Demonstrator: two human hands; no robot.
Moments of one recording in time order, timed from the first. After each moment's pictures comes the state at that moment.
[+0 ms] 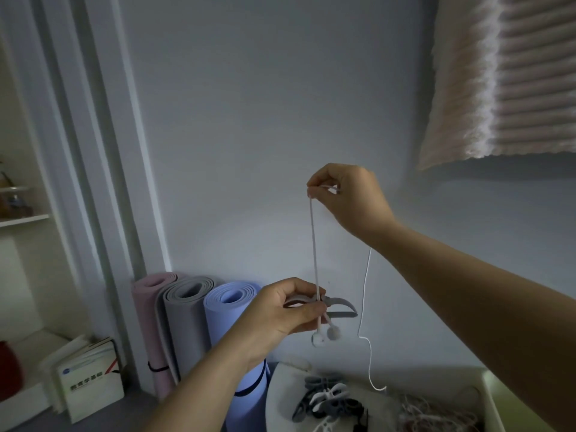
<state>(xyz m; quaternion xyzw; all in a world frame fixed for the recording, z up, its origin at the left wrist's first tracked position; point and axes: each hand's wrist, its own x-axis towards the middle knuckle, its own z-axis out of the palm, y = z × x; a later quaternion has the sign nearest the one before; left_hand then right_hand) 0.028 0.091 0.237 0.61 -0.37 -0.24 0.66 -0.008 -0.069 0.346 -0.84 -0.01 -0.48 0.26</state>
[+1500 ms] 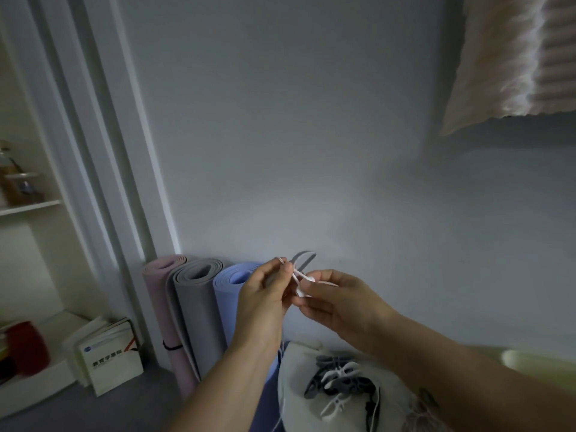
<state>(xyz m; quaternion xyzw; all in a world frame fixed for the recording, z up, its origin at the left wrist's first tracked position) 0.054 0.077 0.198 0.53 -0.15 -0.10 0.83 -0.025 -0.020 0.214 -0.54 0.08 -0.11 0.83</state>
